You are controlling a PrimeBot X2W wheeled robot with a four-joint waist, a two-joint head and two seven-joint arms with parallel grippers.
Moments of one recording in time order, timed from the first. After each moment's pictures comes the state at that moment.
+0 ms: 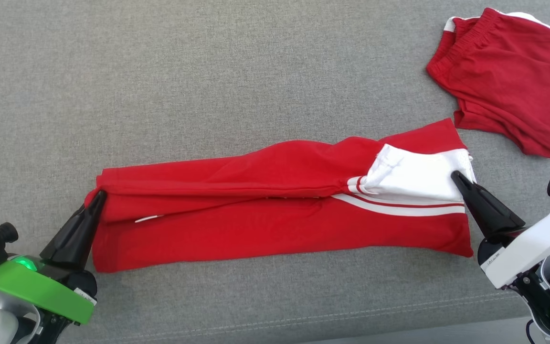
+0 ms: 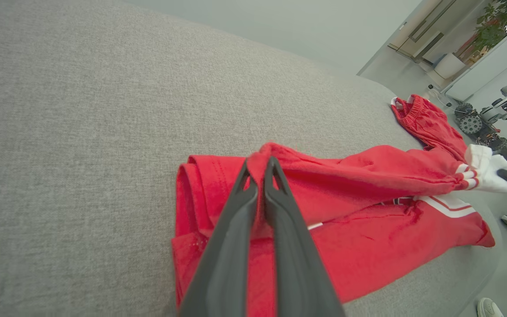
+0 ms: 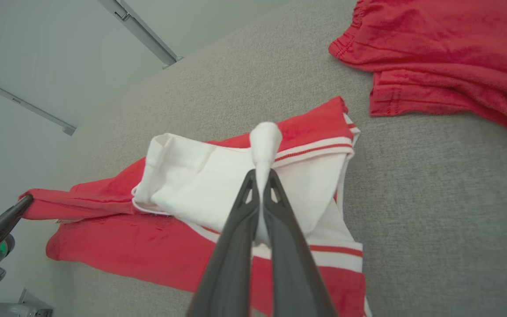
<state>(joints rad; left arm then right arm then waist) -0.15 0.66 -0.52 -0.07 -1.10 -0.13 -0.25 0.05 -0.43 0.23 -0.29 0.87 -0.06 0.20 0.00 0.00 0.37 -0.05</state>
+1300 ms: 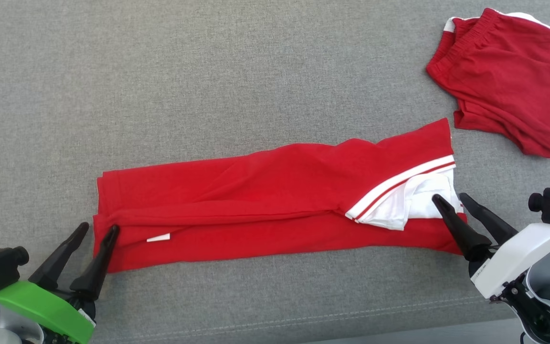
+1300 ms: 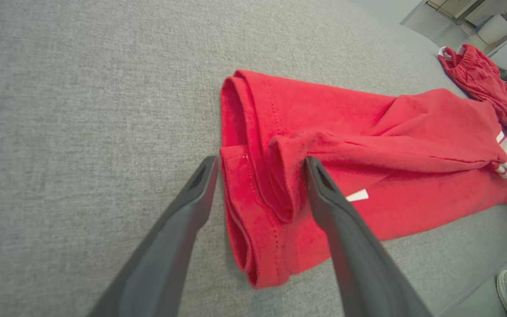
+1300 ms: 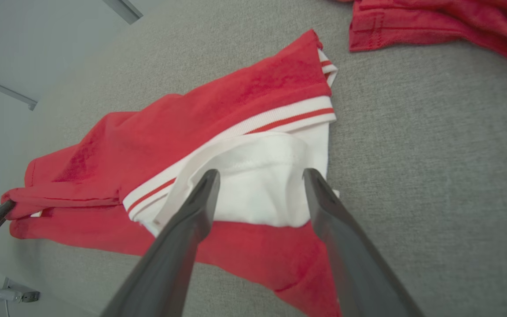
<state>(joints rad) -0.12 0.66 -0.59 0.05 -1.09 -0.13 -0.25 0.06 -0.43 0.28 -0.21 0.84 -0.07 0.22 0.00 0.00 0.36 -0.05</state>
